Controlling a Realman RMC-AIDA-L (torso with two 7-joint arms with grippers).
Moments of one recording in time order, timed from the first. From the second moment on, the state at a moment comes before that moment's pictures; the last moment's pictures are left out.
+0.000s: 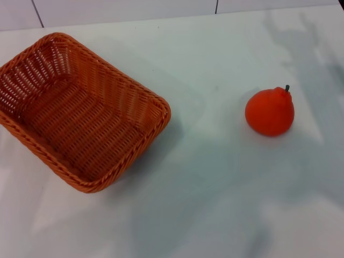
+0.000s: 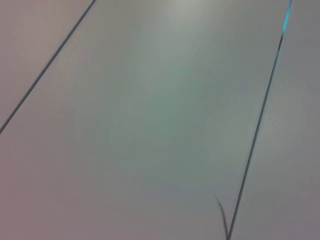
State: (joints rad) left arm -0.33 -2.16 -0.09 0.21 1.35 1.72 -0.80; right arm 0.53 2.10 -0.54 -0.04 -0.73 -1.31 -2.57
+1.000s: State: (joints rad) left arm -0.34 -2.13 -0.03 0.24 1.37 1.68 -0.85; right arm 0.53 2.10 -0.56 0.00 -0.74 -1.28 -2.55
